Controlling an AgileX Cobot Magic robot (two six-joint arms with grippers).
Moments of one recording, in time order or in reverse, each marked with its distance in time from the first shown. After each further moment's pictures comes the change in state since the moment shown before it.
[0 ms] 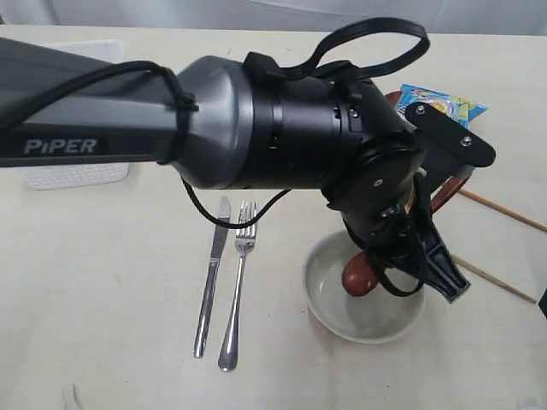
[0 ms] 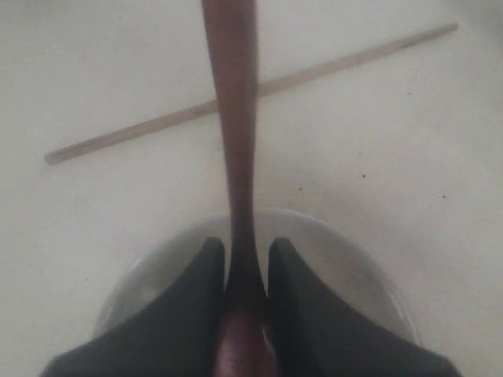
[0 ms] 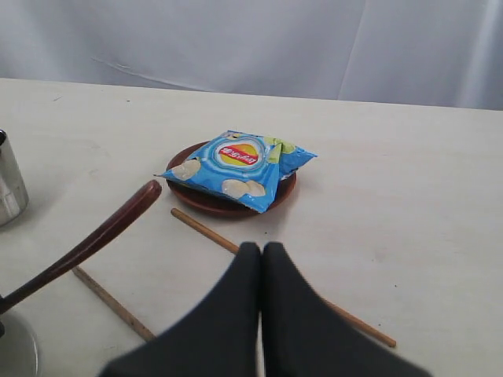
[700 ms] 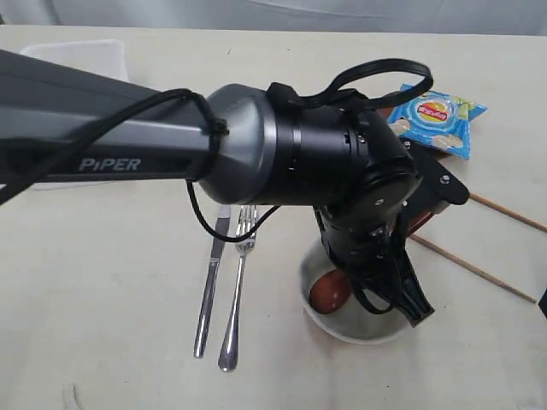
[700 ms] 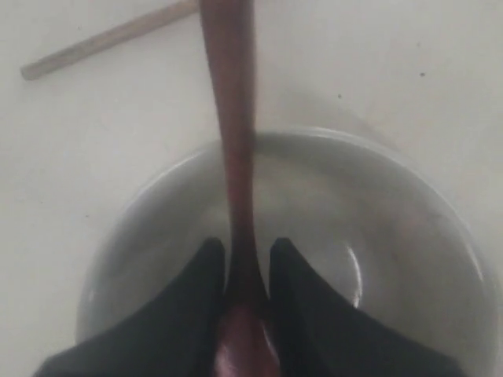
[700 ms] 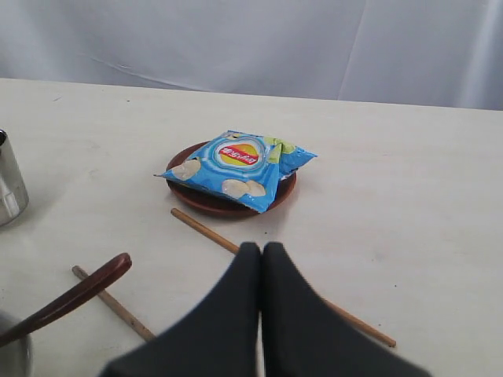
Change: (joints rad) left arm 0.000 0.055 0.000 0.011 0.112 0.056; right arm 0.000 0.000 0.000 0.000 0.000 0.000
